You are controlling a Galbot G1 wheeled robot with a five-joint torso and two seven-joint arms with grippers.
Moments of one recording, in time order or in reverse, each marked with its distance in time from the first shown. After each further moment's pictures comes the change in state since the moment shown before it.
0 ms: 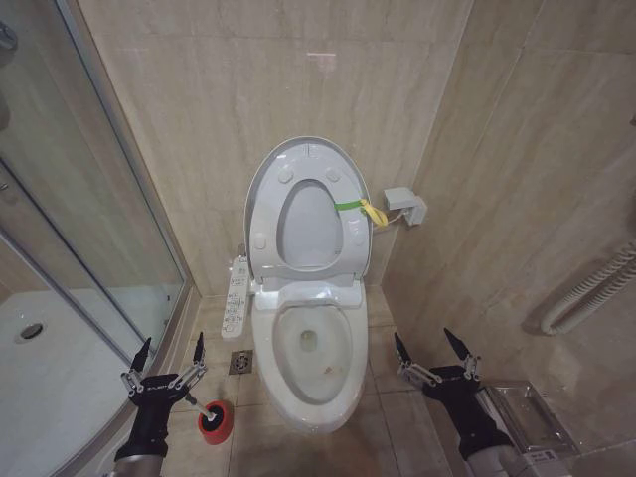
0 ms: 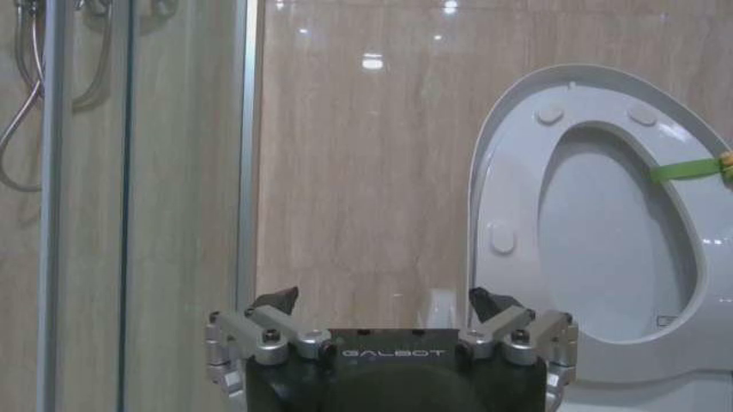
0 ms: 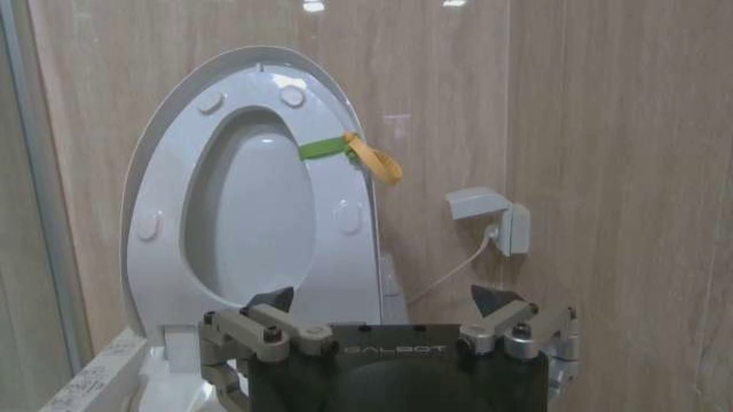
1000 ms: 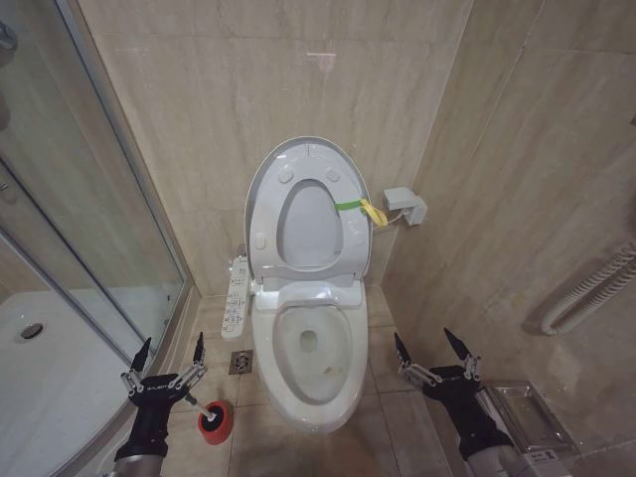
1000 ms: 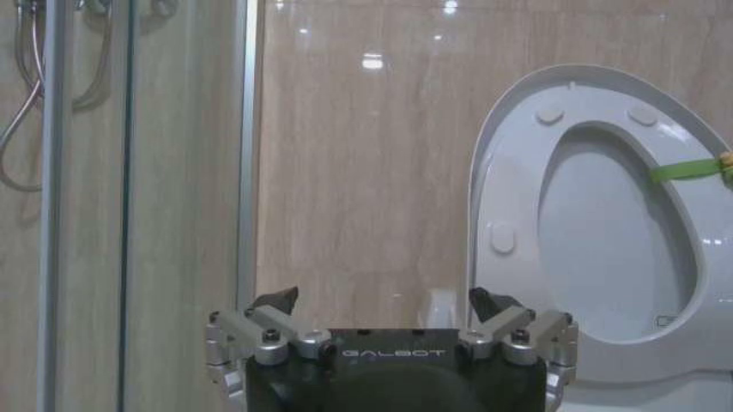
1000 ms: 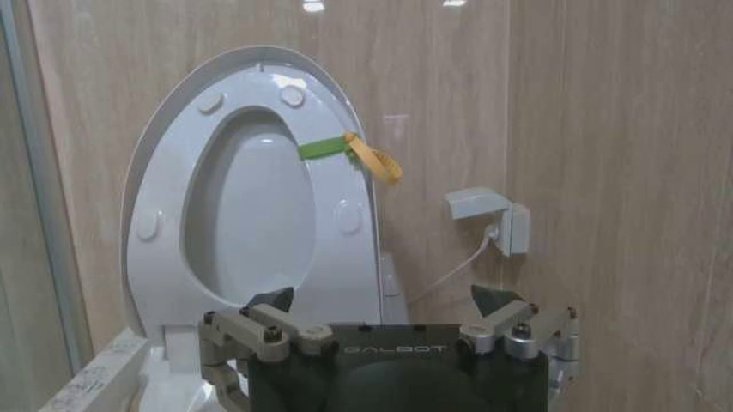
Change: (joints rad) left arm 0.000 0.000 0.000 0.000 0.000 0.000 0.000; right arm 0.000 0.000 0.000 0.000 0.000 0.000 0.000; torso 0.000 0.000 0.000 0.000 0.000
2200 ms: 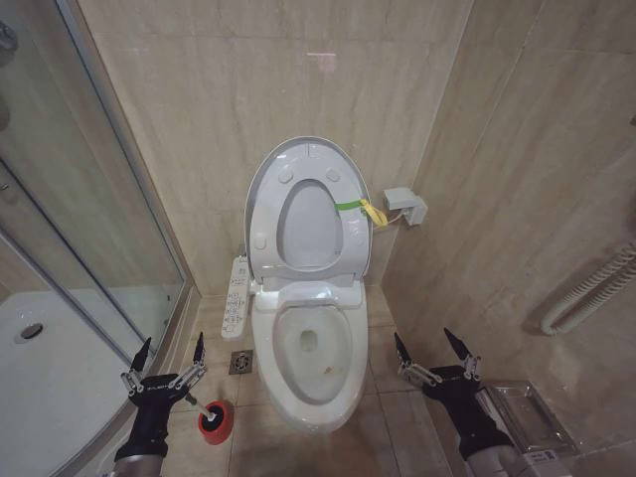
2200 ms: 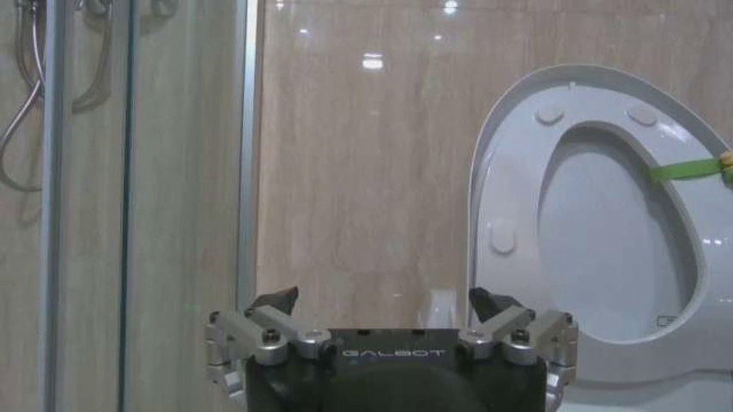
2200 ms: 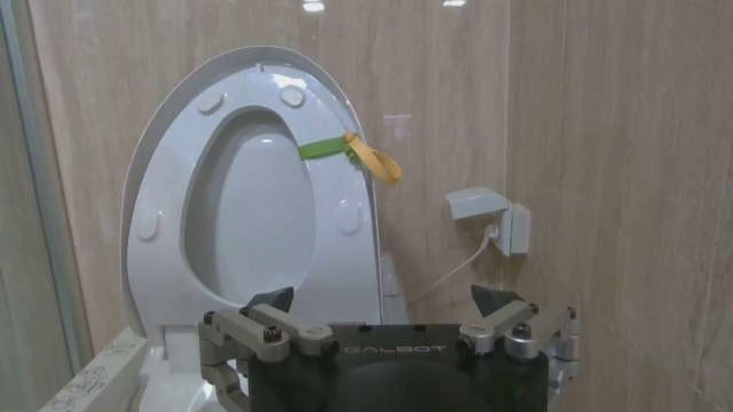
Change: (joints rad) left arm 0.000 0.000 0.000 0.000 0.000 0.000 0.000; right arm 0.000 0.000 0.000 0.000 0.000 0.000 0.000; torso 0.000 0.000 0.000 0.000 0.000
